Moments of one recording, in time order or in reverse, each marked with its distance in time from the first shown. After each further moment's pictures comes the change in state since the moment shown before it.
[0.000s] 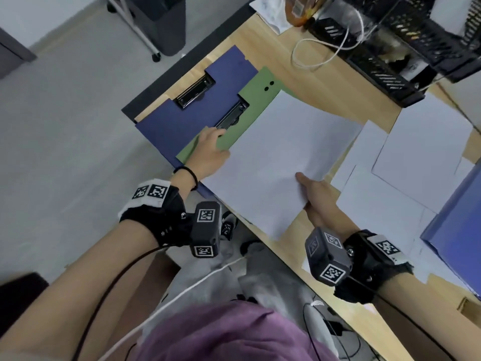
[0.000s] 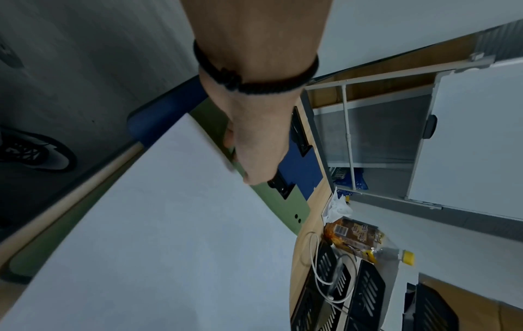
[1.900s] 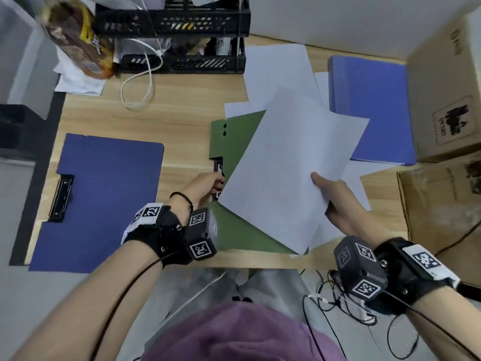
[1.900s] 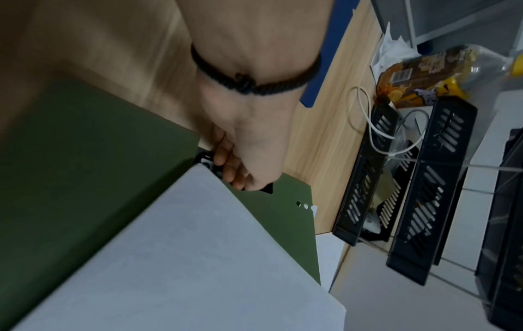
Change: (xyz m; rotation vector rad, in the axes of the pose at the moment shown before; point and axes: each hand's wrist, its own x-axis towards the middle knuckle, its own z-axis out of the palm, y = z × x) left_hand 0.009 0.140 0.170 0.059 -0.545 -0.224; right_hand -0.080 0.040 -0.197 0.517 0.298 -0.029
